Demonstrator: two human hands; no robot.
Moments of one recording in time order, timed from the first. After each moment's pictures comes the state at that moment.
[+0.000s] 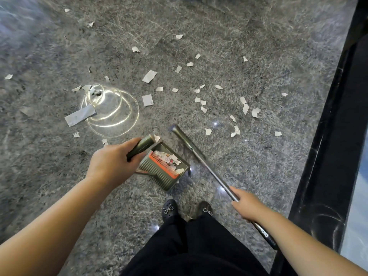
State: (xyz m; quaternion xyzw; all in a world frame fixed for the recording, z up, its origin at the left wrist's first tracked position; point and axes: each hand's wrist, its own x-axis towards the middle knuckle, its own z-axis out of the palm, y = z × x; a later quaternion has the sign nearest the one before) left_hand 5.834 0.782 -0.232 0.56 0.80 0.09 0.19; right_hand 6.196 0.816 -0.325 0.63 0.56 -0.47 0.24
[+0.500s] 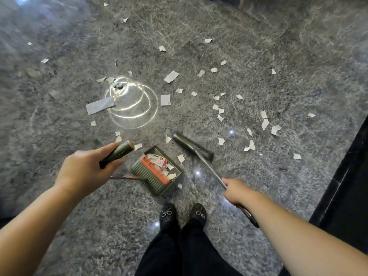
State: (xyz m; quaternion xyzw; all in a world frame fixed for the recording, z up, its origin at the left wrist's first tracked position) left_hand 5.804 0.753 -0.235 0.50 0.85 0.11 0.13; right_hand 6.140 0.910 -0.355 0.54 0.65 -0.39 0.38
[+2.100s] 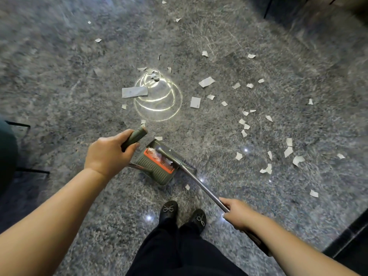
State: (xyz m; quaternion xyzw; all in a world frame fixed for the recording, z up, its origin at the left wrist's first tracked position) left_hand 5.797 0.713 -0.246 0.37 0.91 0.16 0.08; right_hand 6.111 0.877 -0.325 0.40 0.71 -0.42 0.41
